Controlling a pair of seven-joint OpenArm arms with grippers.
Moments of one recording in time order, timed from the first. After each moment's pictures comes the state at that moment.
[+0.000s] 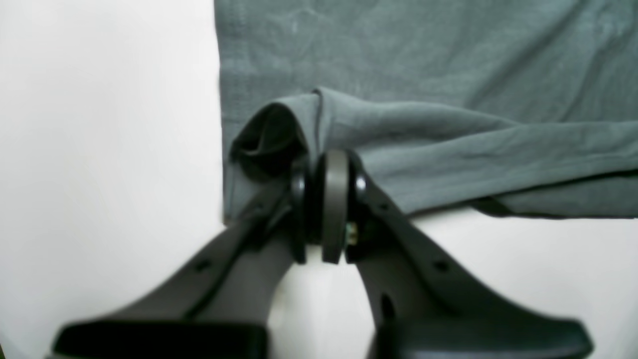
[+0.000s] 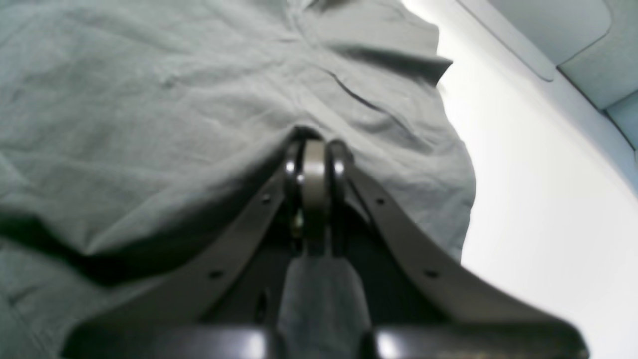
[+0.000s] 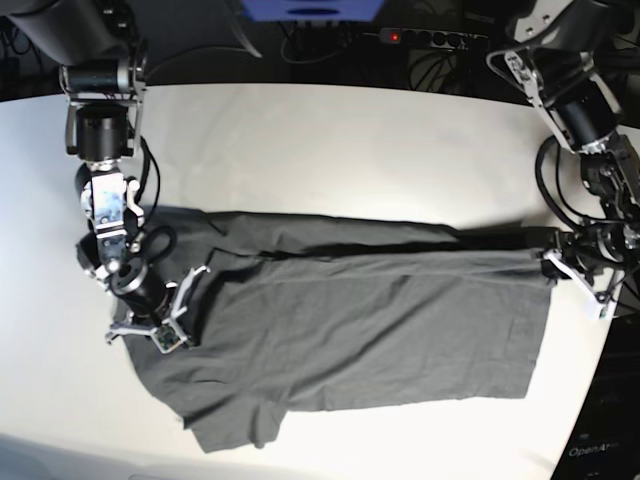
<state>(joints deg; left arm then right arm) -15.5 -15.4 -34.4 74.7 -19.2 -35.9 67.1 17.0 11.8 5.2 59.1 -26.5 30.8 5.0</state>
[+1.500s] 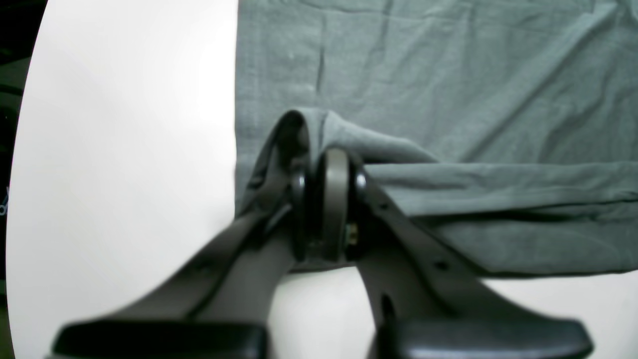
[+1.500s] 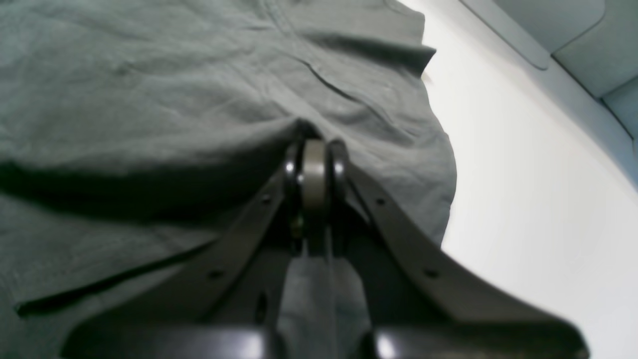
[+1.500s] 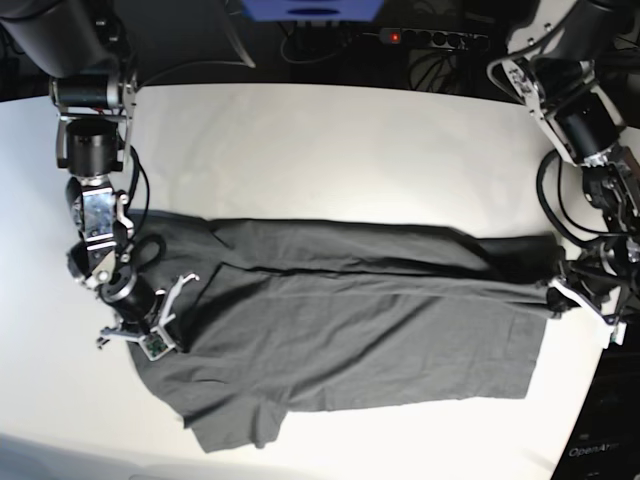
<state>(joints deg) -17.9 -15.1 -34.4 74.5 -19.0 -35.4 59.2 20.4 13.6 5.3 53.3 -26.5 30.8 6.9</state>
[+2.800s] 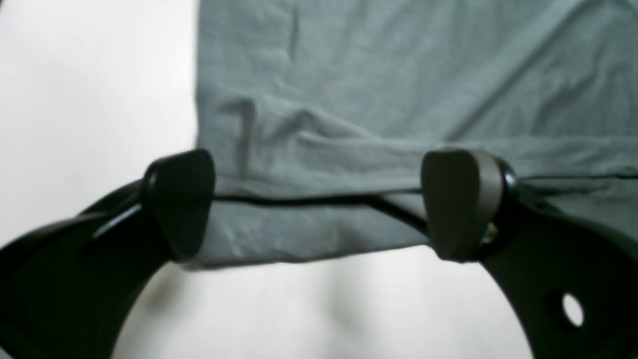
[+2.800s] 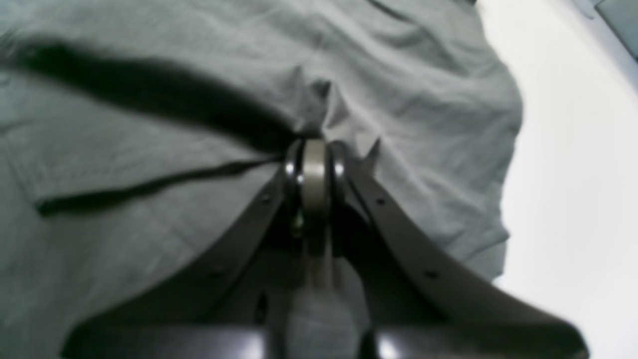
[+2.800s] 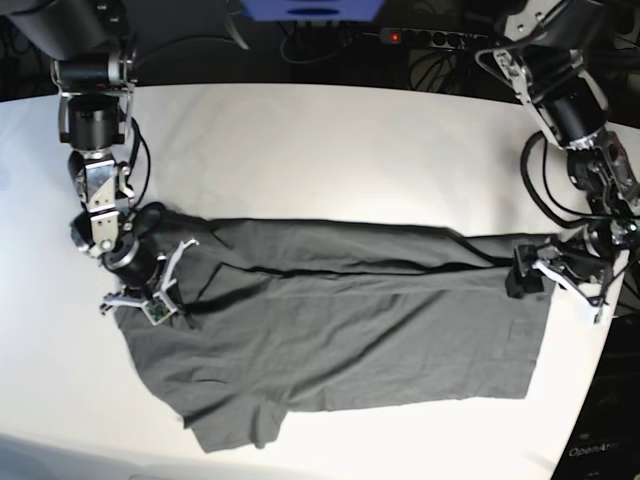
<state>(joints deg) -14.2 -12.8 -34.3 74.6 -19.4 -35.9 57.1 14.7 14.3 5.4 53.5 -26.5 30.9 7.3</state>
